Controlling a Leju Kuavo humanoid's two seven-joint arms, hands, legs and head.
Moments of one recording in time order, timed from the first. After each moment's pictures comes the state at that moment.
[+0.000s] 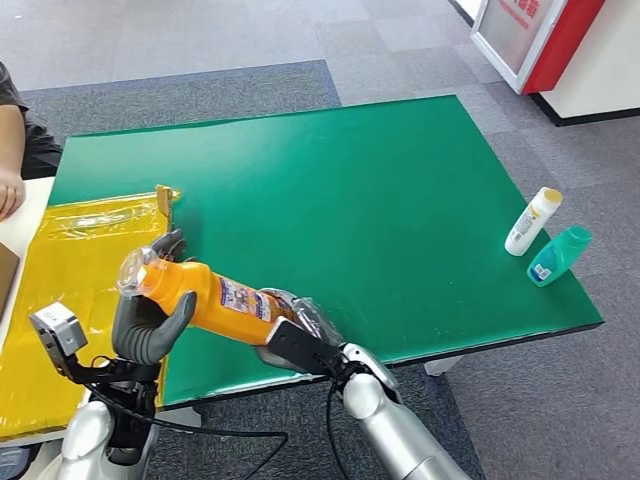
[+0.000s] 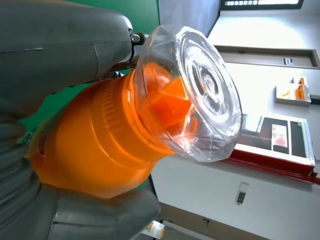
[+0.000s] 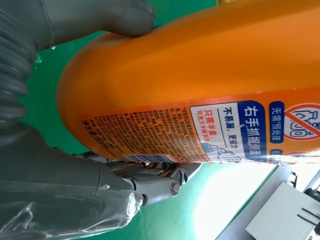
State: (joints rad) left arm -0.07 -0.22 -0.14 -1.57 -0.05 -0.27 -0.39; right arm -0.20 0.21 0.29 -1.15 0.68 0.04 -0.23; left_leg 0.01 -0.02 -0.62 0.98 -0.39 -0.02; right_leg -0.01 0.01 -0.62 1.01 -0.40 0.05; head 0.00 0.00
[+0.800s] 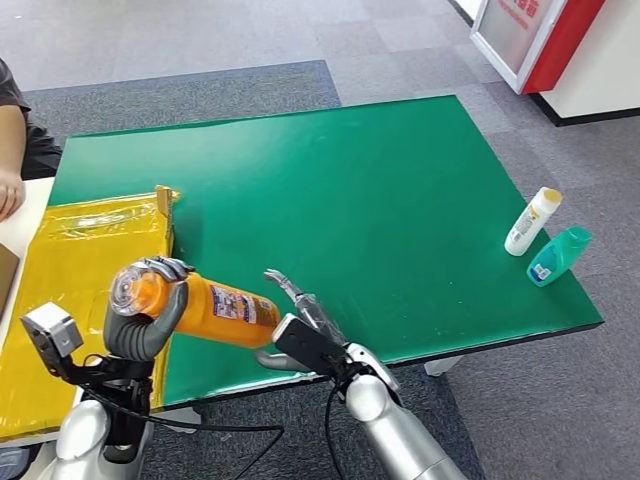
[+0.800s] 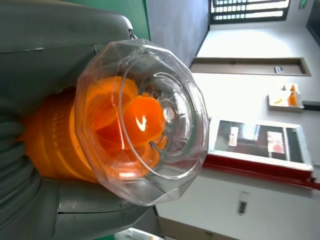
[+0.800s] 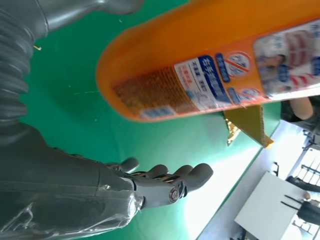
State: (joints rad) left arm -0.08 -0.23 -0.13 -1.61 -0.14 -0.24 -0.39; right arm -0.17 0.22 0.29 -1.23 0.62 0.05 -0.25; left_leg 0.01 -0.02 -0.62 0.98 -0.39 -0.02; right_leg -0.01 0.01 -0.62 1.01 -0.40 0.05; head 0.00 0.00
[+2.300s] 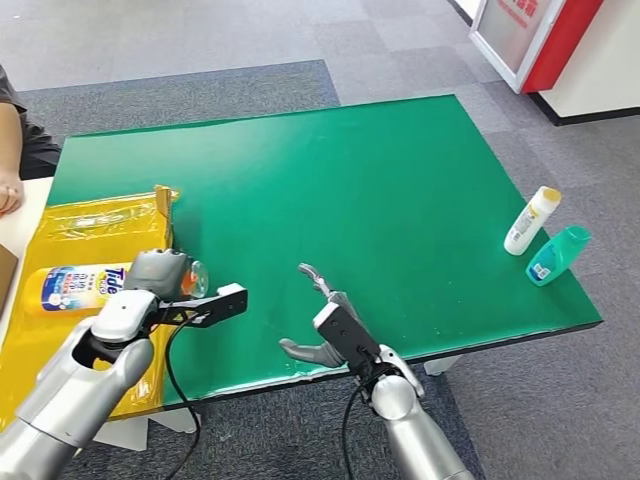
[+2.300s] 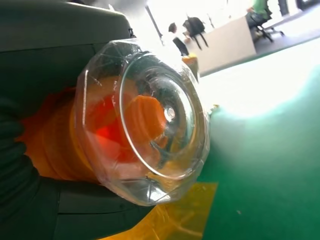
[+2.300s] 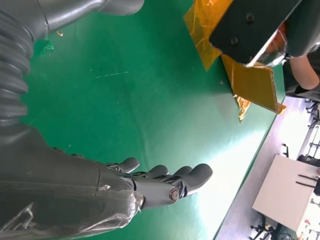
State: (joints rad) left arm -0.55 0.08 -0.61 -1.18 -1.36 -0.27 0.25; right arm -0.10 0.22 0.14 -1.31 0.56 0.12 -0.26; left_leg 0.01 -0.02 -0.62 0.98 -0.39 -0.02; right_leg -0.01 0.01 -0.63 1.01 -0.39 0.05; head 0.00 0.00
